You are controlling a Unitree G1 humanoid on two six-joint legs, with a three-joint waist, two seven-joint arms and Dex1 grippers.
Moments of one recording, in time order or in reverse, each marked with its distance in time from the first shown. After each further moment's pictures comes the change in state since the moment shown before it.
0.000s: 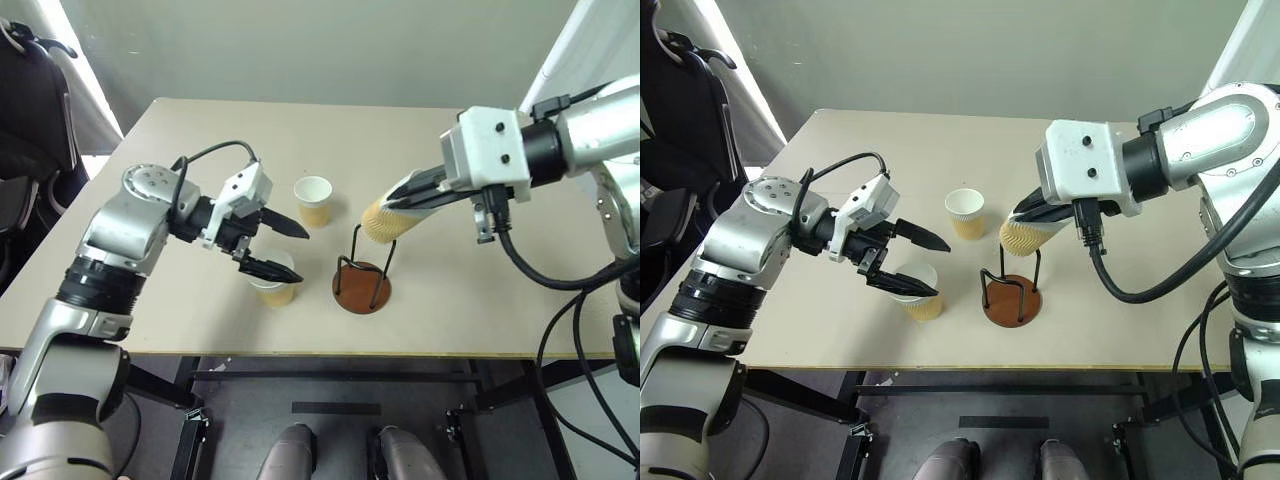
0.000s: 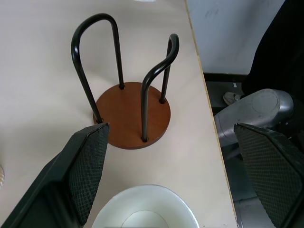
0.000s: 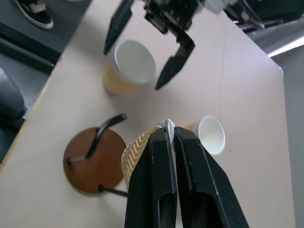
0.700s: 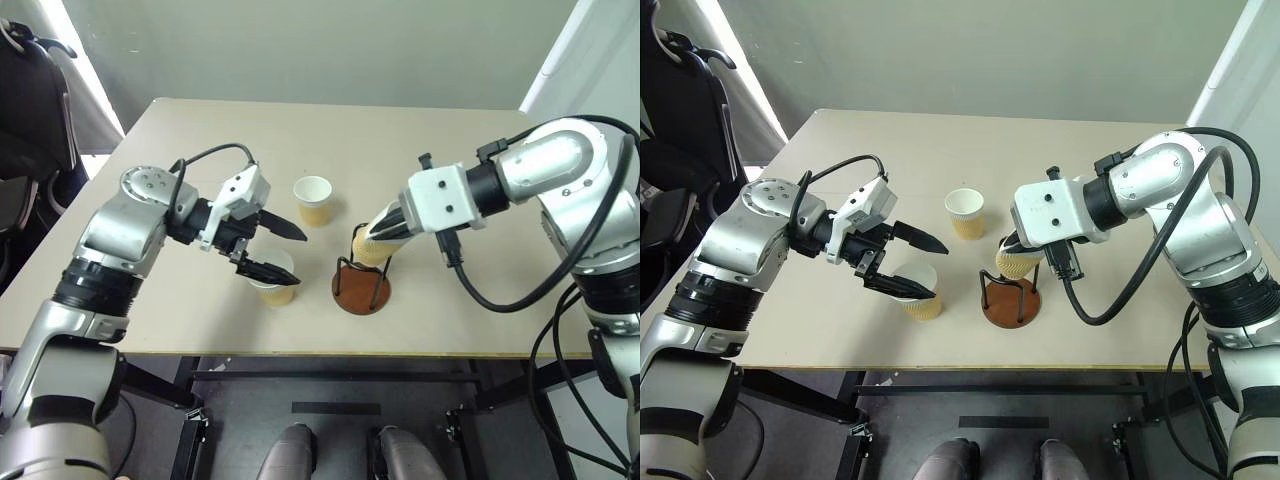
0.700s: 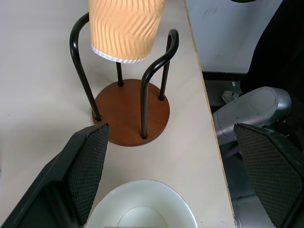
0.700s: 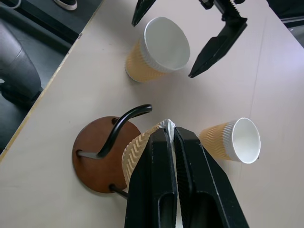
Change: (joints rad) left arm 0.009 0.018 -0.004 -0.005 -0.011 -0.006 0.000; right arm 0.064 0.062 0.131 0.079 -0.119 -0.169 0.001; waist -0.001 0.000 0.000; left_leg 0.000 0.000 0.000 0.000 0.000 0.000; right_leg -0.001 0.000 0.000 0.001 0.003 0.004
